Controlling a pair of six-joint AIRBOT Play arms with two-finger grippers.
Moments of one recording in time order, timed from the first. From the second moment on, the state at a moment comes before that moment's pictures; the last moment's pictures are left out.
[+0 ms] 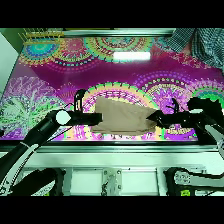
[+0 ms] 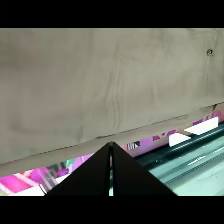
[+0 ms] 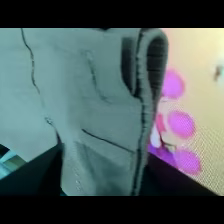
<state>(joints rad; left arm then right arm) -0.46 -1.10 0.73 0.97 -0.75 -1.65 -0.27 -1.47 0.67 -0.58 1.03 1.05</state>
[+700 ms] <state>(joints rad) -0.47 -1.13 0.73 0.94 -0.75 -1.66 -0.39 -1.35 1.14 -0.82 0.93 1.35</state>
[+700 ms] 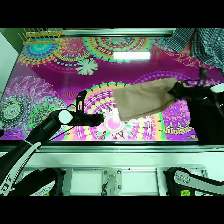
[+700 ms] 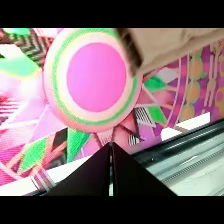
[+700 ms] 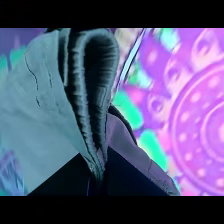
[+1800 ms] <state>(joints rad) -0.47 -1.13 0.73 0.95 -0.75 -1.66 -0.83 -1.25 1.27 -1.63 1.38 1.67</state>
